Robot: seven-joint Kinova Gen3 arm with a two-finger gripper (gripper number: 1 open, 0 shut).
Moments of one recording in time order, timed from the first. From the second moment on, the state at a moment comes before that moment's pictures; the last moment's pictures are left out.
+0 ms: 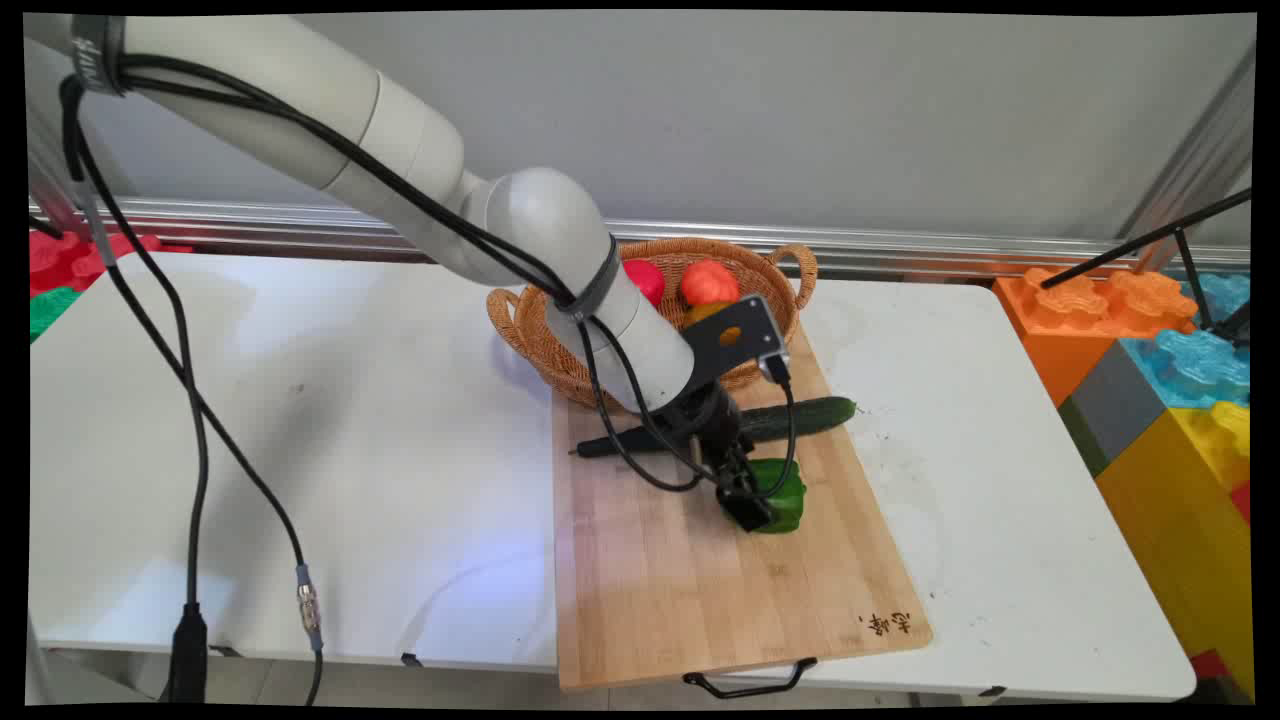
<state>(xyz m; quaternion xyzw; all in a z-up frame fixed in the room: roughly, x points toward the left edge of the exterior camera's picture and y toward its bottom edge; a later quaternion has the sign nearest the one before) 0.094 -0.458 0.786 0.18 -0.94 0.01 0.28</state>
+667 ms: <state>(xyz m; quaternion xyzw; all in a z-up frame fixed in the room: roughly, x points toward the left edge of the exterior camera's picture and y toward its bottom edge) 0.122 -0.515 0.873 0.18 -0.93 0.14 0.28</state>
